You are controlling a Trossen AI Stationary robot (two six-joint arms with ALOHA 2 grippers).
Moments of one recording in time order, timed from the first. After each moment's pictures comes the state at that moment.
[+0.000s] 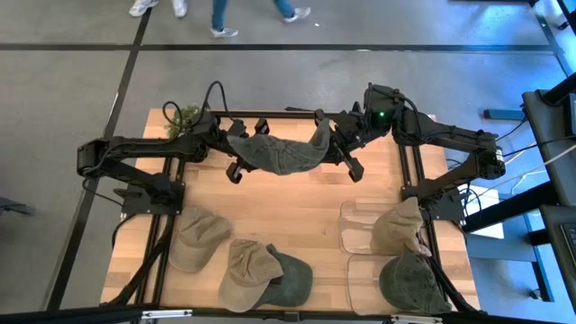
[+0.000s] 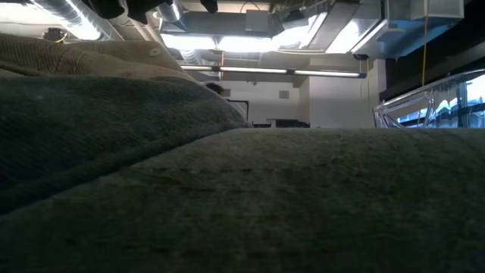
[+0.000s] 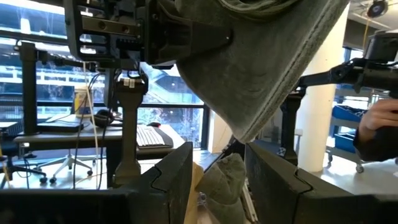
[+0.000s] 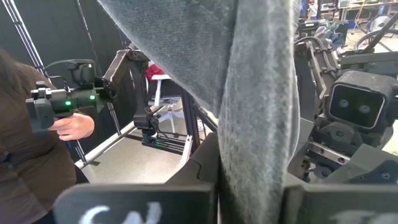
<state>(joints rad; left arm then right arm) 0.29 1.26 0.82 0.76 0.66 -0.25 -0.15 1.42 1.56 -0.22 -0.63 0.05</state>
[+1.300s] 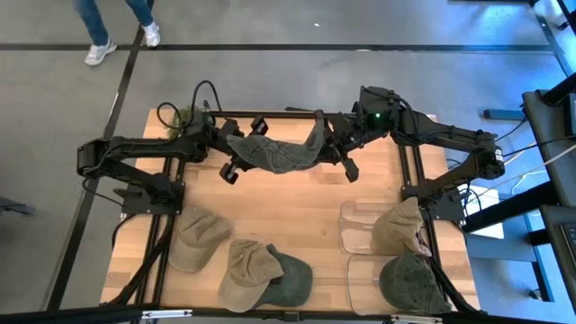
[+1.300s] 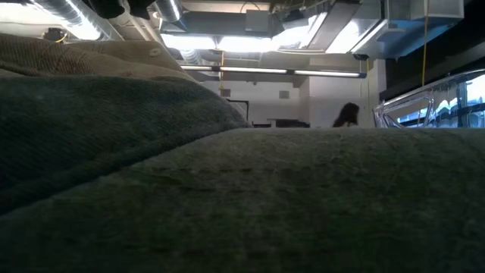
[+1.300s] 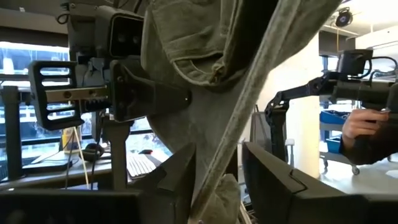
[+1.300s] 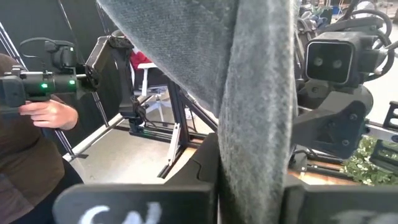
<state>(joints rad) 0.29 1.26 0.82 0.89 0.71 -0.25 -0.15 1.42 1.56 -0.28 -0.57 0.02</state>
